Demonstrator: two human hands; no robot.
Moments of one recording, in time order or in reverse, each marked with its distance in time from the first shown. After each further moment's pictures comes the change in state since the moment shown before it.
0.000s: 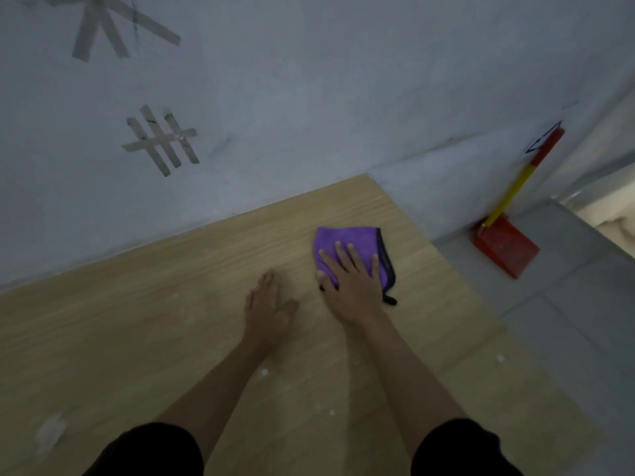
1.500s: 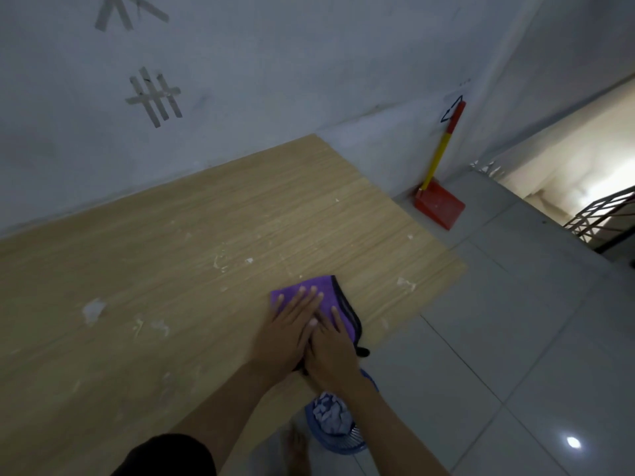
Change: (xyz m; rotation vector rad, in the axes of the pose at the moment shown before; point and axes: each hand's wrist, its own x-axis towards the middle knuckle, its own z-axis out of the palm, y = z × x) left_hand -0.252 -0.009 0.038 0.281 -0.107 0.637; right_hand -0.324 -0.052 0.009 0.098 0.013 -0.140
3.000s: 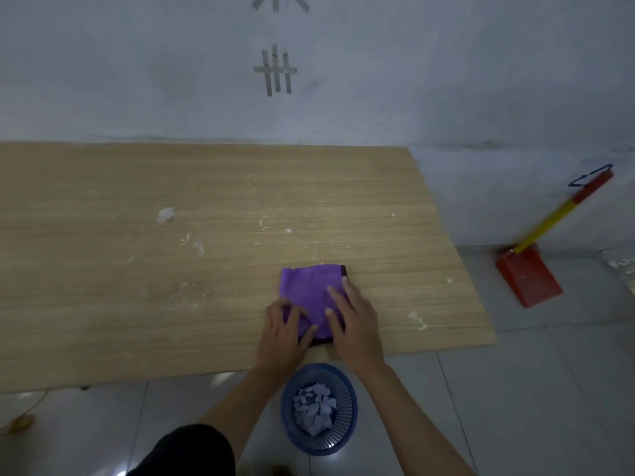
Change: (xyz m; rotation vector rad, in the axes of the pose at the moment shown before) left_hand -0.021 0.075 0.059 -0.052 0.487 -0.628; right_hand 0.009 0.080 -0.055 0.172 -0.086 -0.154
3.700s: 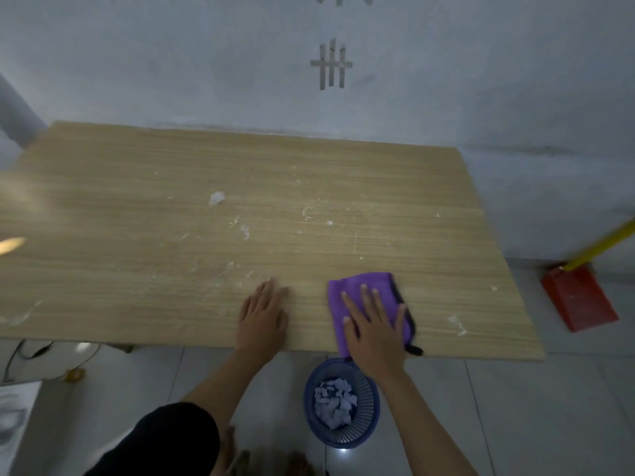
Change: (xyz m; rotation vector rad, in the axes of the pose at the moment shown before) left_hand -0.019 -0.062 -0.058 0.200 -0.114 -0.263; right_hand -0.014 -0.008 0.031 -0.309 -0.129 -0.035
